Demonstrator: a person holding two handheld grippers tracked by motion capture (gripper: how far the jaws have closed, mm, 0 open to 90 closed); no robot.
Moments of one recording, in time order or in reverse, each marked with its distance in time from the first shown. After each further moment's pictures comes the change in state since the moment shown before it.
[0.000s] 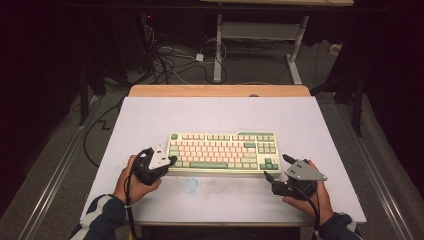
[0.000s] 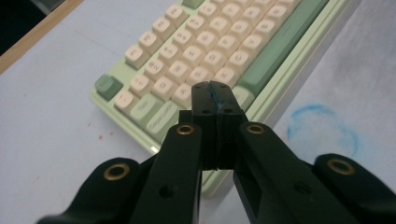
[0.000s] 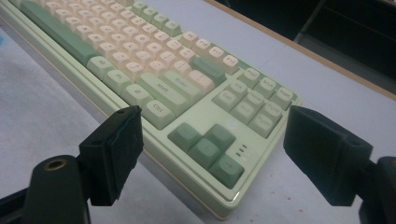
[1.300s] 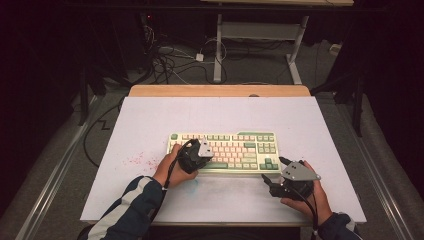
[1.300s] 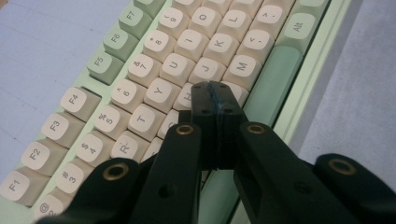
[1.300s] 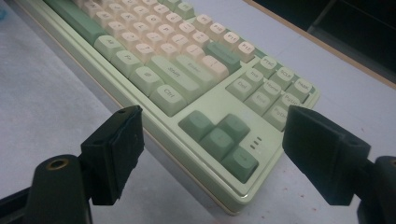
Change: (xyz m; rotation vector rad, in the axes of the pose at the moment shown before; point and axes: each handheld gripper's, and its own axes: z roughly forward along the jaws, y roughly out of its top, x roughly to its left) left arm -0.045 0.005 0.091 0.147 -0.101 0.064; right arm 0.004 -0.003 0.007 0.048 0.031 -0.040
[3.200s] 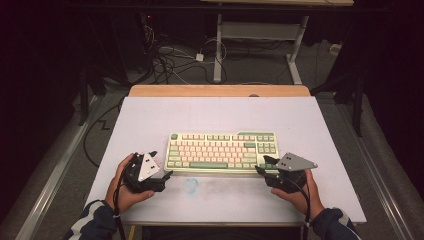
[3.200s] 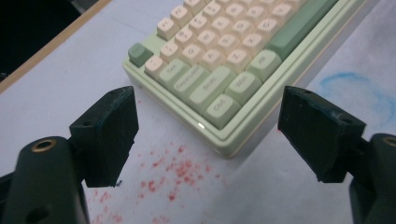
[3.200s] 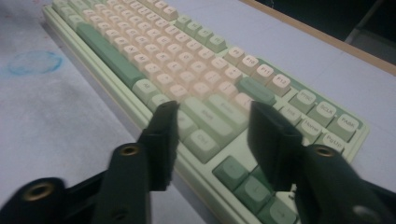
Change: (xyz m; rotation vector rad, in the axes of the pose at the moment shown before) left arm 0.048 -0.057 -0.116 -0.220 0.214 -0.038; right arm -0.003 0.027 0.013 -0.030 0.140 0.063
